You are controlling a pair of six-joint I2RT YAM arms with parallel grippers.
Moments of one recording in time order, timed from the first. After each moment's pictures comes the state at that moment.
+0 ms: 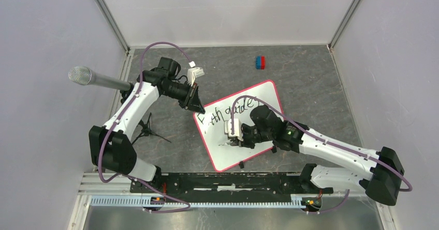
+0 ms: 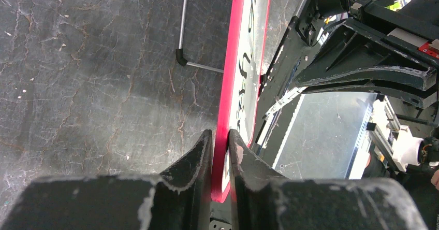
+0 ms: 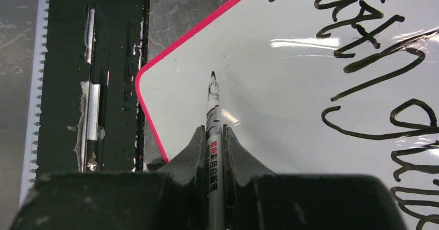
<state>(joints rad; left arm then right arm) -0.28 1.47 1.30 -0.99 0.89 0.28 0.99 1.10 0.78 -0.32 -0.42 -0.46</state>
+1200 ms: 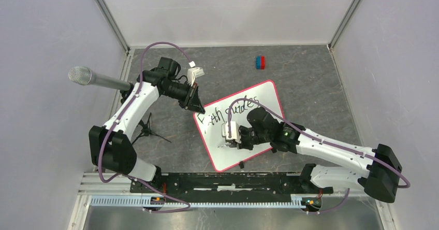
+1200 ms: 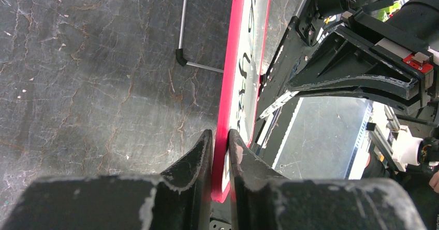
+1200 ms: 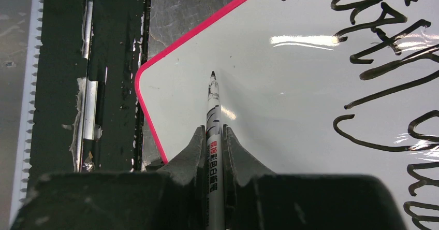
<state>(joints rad) -0.28 1.47 1.30 -0.99 0.89 0.28 1.02 1.12 0.77 -0.31 -0.41 -0.48</state>
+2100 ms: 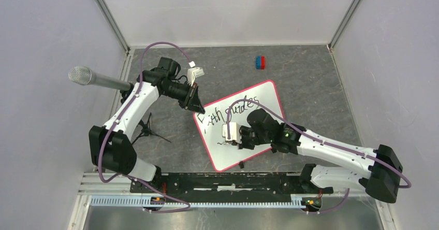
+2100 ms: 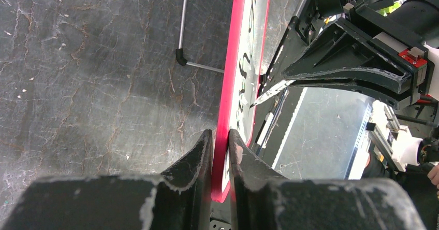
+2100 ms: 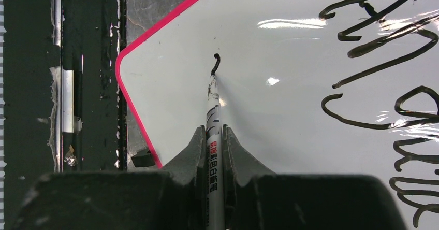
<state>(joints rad) -0.28 1.47 1.30 -0.99 0.89 0.28 1.03 1.11 0.77 -0.33 -0.29 -0.49</state>
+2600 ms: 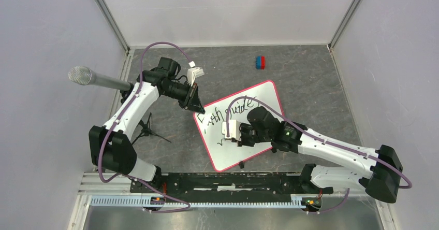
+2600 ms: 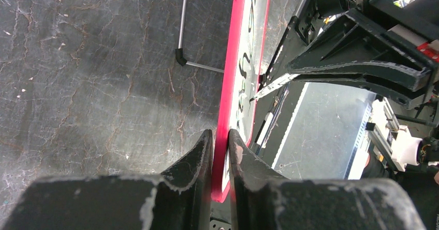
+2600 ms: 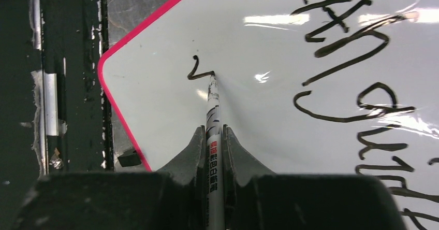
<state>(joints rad) -0.28 1.47 1.30 -0.99 0.89 0.28 1.03 1.11 0.80 -0.36 -0.26 -0.51</state>
